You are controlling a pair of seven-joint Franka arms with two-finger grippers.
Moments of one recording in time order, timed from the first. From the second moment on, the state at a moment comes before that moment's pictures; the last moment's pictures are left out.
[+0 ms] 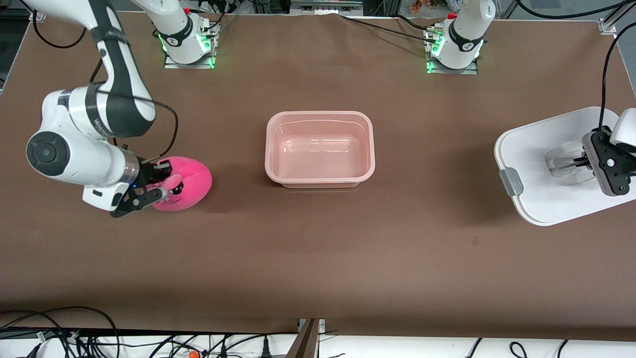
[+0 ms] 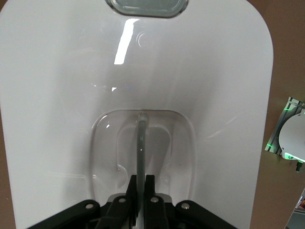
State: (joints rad) left arm 0.10 0.36 0.02 -1.30 0.08 1.43 1.36; right arm 0.18 0.39 0.02 -1.54 0.05 1.74 -0.33
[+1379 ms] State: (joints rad) left arm 0.10 0.37 0.02 -1.30 0.08 1.42 1.36; right arm 0.76 0.50 0.06 -1.33 -0.09 1.60 -0.64
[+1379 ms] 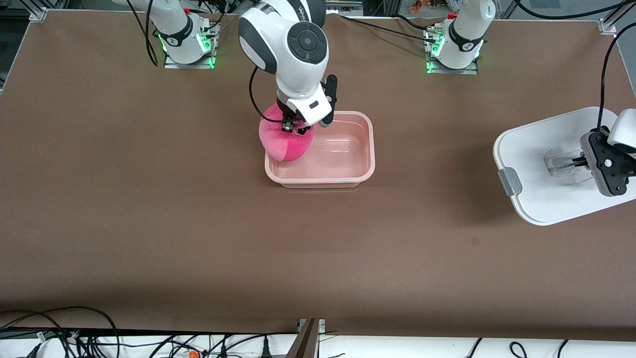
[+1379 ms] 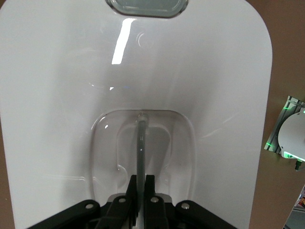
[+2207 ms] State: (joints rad) left arm 0.10 0.37 0.02 -1.30 0.08 1.42 1.36; right arm 0.83 0.68 0.05 -1.26 -0.17 1.72 -0.54
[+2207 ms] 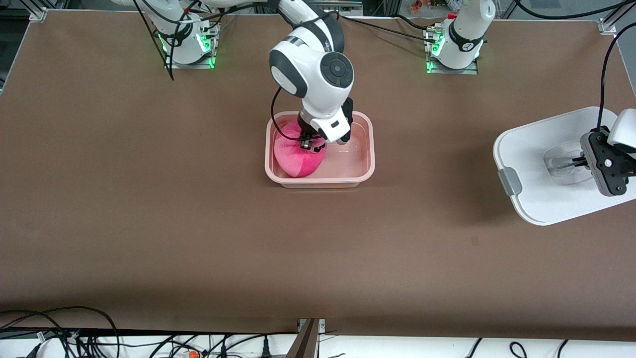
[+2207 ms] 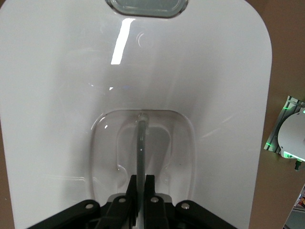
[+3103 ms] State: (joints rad) left arm 0.10 0.37 0.02 -1.30 0.08 1.42 1.36; right arm 0.88 0.77 0.04 -1.23 -0.14 2.03 -0.16
